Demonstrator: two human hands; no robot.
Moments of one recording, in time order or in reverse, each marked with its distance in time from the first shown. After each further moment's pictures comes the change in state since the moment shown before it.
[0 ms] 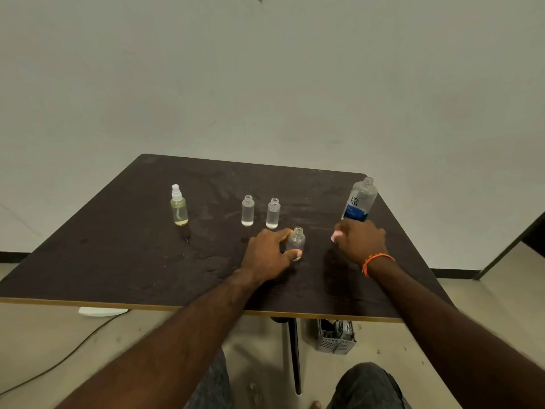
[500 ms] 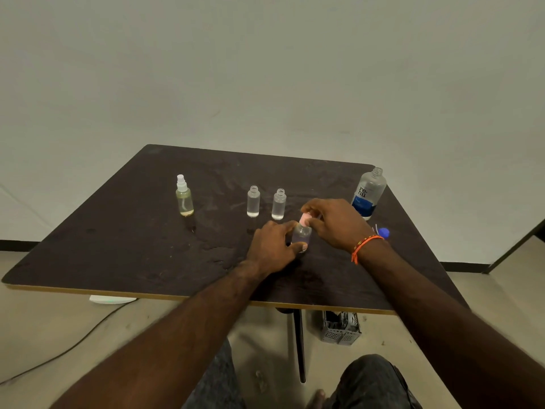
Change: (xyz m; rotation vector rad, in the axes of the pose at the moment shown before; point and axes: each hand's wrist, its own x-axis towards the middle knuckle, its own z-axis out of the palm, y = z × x) left_hand 0.001 -0.005 0.005 0.048 -0.006 -0.010; right_hand -0.012 -0.072 -0.029 0.157 -0.060 -0.392
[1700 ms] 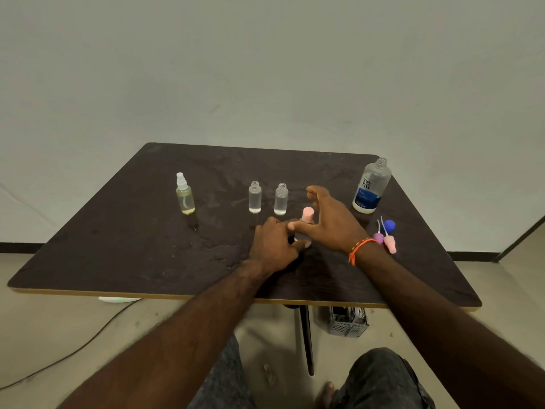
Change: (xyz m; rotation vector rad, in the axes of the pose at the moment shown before) left_hand -0.005 -0.003 0.005 0.014 -0.026 -0.044; right_hand -0.005 -0.004 0.023 0.277 0.028 0.129
